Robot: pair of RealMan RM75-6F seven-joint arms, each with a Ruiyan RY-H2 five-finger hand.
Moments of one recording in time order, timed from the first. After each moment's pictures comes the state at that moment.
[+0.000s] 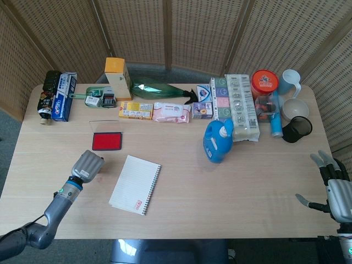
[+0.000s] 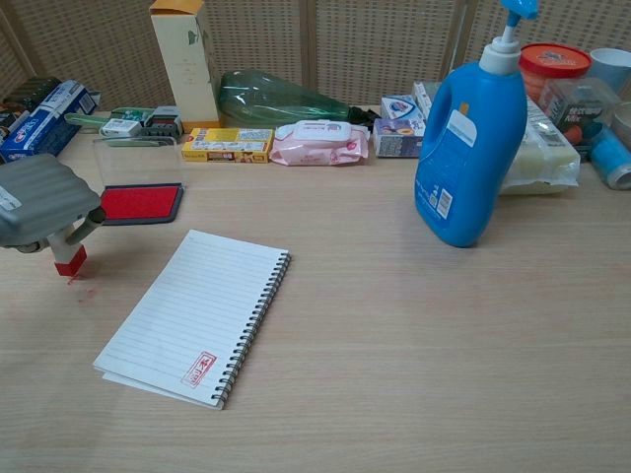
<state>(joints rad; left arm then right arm) -0.57 -1.54 -0.02 -1.25 1.31 0.99 0.83 0.07 -0.97 0.08 -1.76 -1.48 1.46 0.13</state>
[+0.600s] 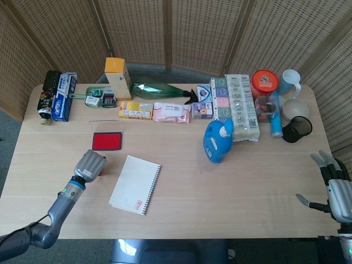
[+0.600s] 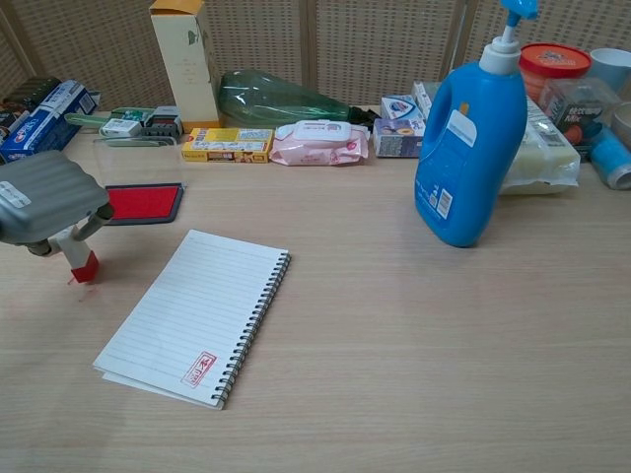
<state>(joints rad) -0.58 -1.56 -0.02 -1.26 1.30 1.01 0.85 0.07 -0.97 0.08 -1.76 -1.48 1.47 0.13</state>
